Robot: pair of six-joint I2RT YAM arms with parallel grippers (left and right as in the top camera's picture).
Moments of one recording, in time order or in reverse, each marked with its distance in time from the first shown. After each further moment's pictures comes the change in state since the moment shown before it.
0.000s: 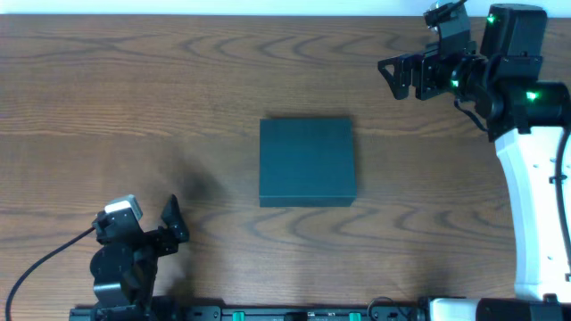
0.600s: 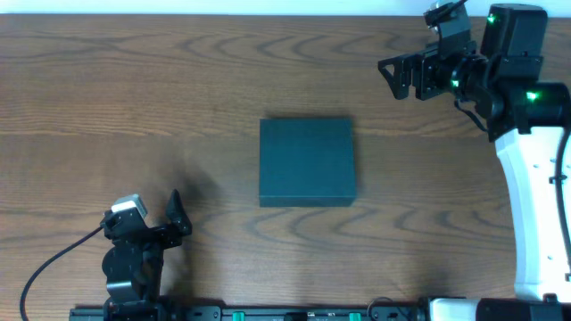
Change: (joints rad) left arm 0.000 -0.078 -0.181 0.193 -0.015 -0.019; right arm 0.000 0.000 0.000 0.000 0.000 0.000
